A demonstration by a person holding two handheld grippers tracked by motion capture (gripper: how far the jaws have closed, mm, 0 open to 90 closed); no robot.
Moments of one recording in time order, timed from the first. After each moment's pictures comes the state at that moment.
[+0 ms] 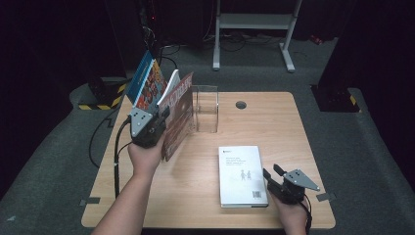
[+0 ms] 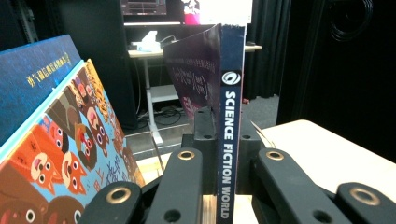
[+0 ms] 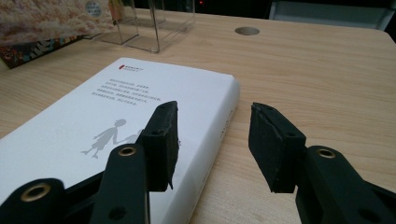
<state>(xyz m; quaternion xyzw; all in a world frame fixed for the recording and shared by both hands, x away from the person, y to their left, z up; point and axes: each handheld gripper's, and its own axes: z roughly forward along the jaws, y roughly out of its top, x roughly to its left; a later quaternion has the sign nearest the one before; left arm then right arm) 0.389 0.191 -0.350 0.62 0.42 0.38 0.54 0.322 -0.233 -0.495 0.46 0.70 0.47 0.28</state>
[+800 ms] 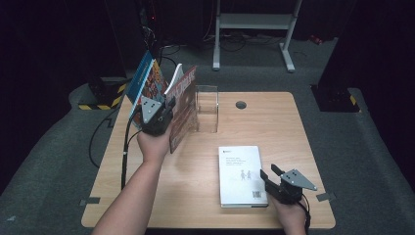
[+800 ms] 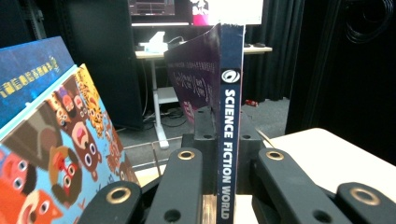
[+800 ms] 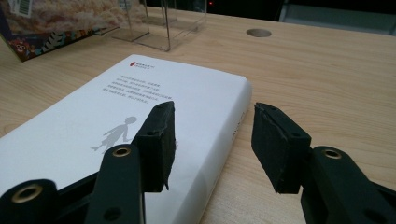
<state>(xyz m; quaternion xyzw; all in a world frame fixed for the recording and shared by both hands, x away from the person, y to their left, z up) 0.428 0.175 -0.350 0.61 0.43 0.39 0.54 0.323 -0.229 -0.497 0.43 0.71 0.47 0.28</state>
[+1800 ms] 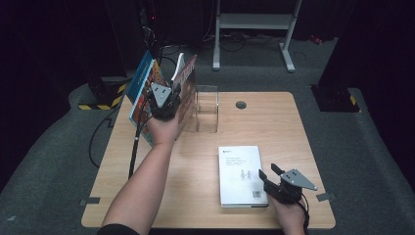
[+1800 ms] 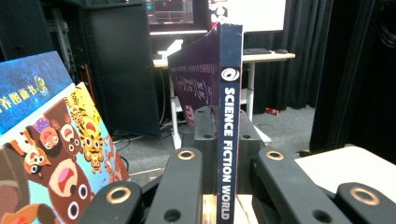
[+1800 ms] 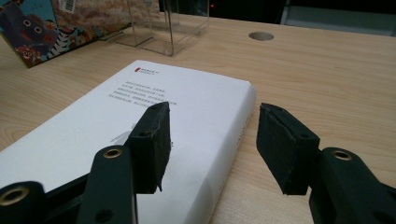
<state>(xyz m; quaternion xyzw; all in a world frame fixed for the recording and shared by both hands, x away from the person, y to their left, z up) 0.478 0.158 -0.352 0.58 0.45 0.43 0.53 0.322 -0.227 -0.494 0.44 0.71 0.48 0.28</state>
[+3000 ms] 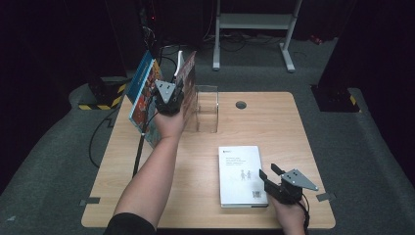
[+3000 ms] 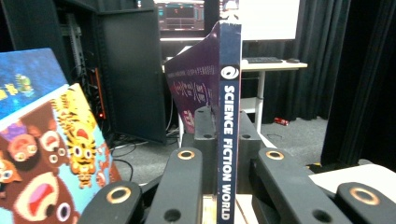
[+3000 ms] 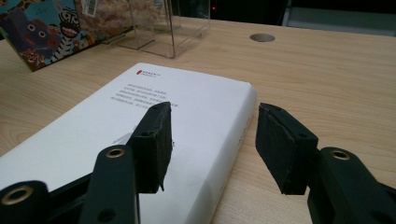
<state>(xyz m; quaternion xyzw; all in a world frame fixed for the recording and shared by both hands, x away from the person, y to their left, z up) 0.501 0.148 -0.362 0.56 0.46 0.44 0.53 0.322 -0.228 -0.494 0.44 0.71 0.49 0.27</state>
